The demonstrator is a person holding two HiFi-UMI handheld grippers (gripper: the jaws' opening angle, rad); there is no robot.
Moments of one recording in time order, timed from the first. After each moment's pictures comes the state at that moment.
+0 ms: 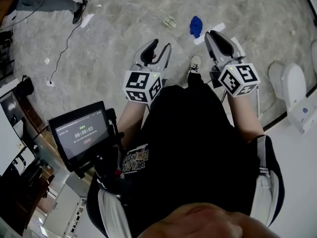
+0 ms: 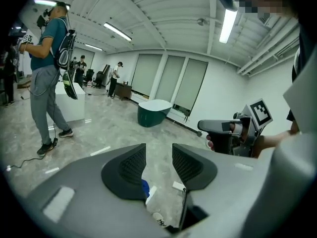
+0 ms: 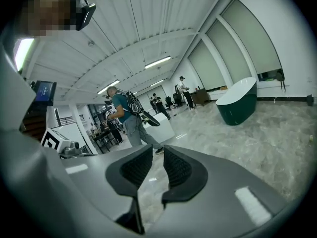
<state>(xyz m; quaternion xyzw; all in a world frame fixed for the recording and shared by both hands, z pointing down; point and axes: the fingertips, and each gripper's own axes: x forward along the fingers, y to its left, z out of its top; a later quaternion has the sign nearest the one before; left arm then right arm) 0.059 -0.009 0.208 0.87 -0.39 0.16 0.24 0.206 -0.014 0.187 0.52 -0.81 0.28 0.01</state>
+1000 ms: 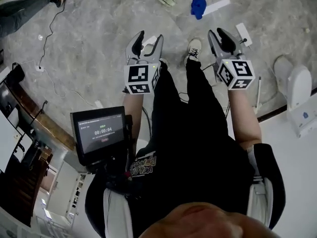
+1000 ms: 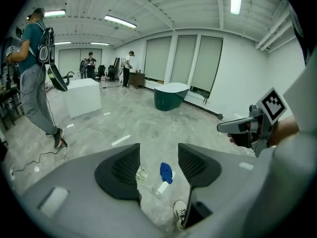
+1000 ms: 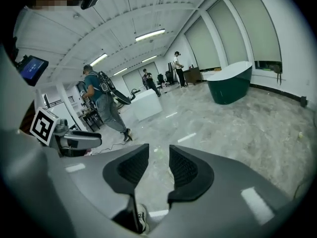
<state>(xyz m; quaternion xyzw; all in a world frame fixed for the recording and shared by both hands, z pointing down) 0.002 -0.046 0.341 0.82 -0.46 0.26 0.24 0.200 -0.031 0.354 0.52 -0.77 0.34 0.14</state>
